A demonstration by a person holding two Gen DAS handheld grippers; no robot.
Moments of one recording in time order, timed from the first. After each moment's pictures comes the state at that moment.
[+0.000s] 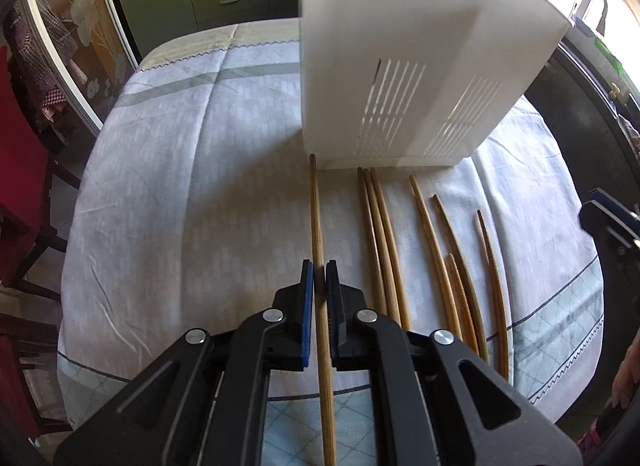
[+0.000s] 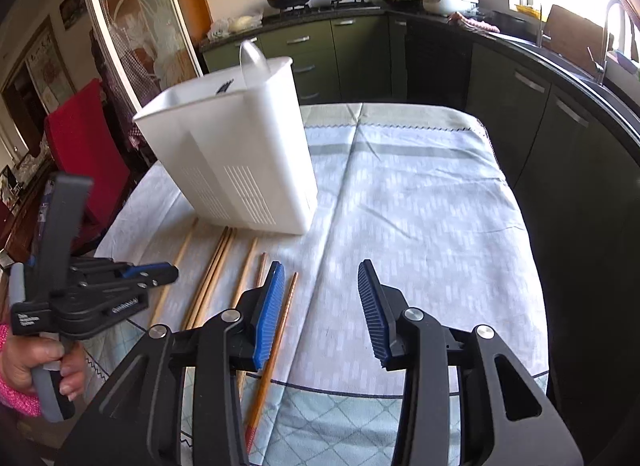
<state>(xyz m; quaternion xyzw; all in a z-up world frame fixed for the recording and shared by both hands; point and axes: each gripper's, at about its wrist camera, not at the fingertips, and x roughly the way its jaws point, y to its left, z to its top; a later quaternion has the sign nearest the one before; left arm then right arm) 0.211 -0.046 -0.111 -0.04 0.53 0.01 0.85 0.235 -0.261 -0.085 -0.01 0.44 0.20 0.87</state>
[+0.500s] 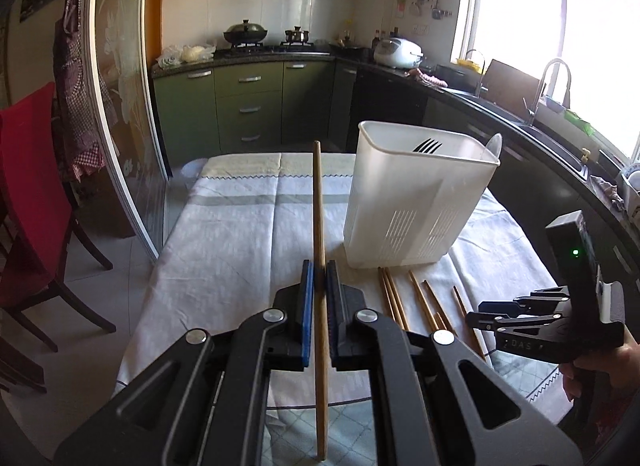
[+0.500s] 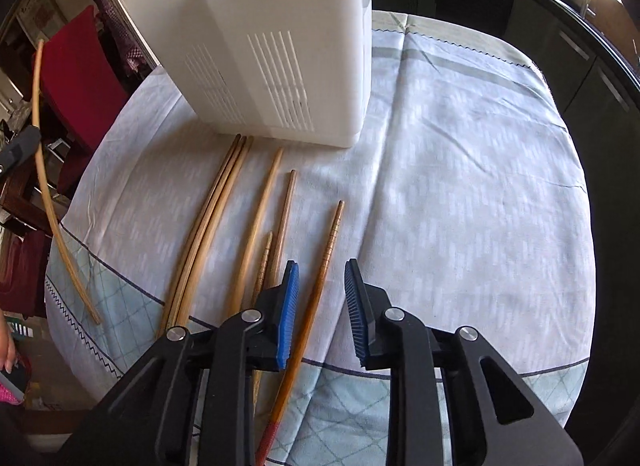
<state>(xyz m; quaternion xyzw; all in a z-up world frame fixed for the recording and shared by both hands) 0.136 -0.006 -0.027 -0.05 0.33 0.03 0.94 0.248 -0.208 -0.142 -0.08 0.55 0.21 0.80</state>
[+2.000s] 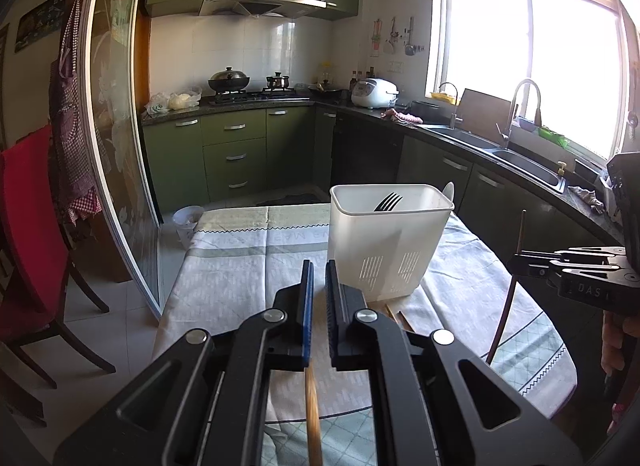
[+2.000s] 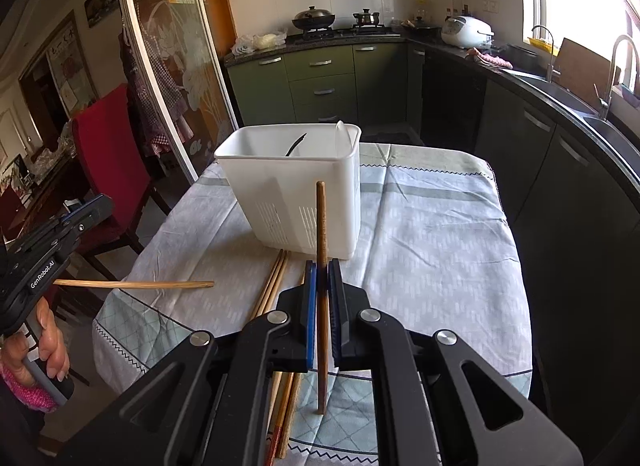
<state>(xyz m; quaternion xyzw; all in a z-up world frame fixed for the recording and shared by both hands) 0.106 -0.015 0.011 -0.03 0.27 -0.01 0.96 0.185 -0.233 -0.001 -0.03 0.38 0.23 0.90</state>
